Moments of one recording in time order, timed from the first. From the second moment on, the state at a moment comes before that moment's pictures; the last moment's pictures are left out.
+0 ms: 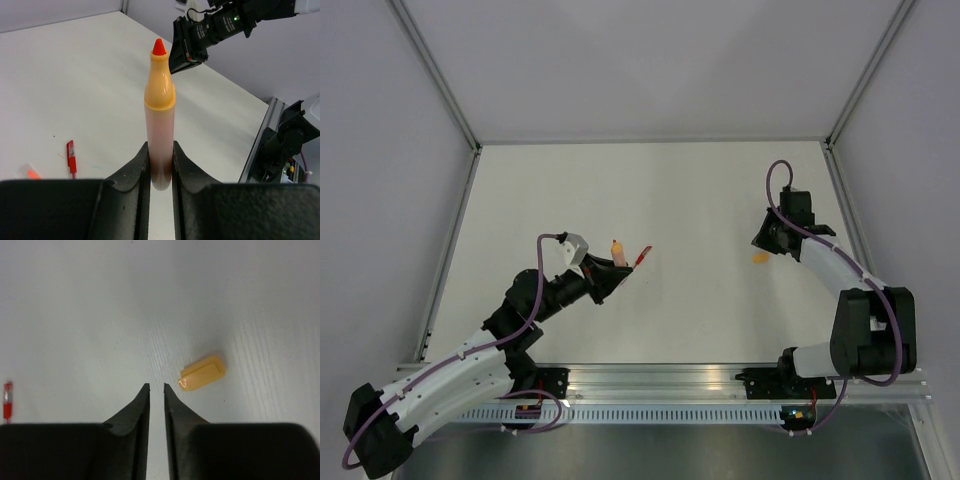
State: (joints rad) left arm -0.78 0.66 0.37 0.34 0.18 -0.28; right arm 0.03 1.42 0.82 -0.32 -0.08 0.44
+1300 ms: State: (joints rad) left arm -0.78 0.67 0.37 0.33 0.17 -0.28; right arm 0.06 1.79 1.20 -0.82 0.27 1.16
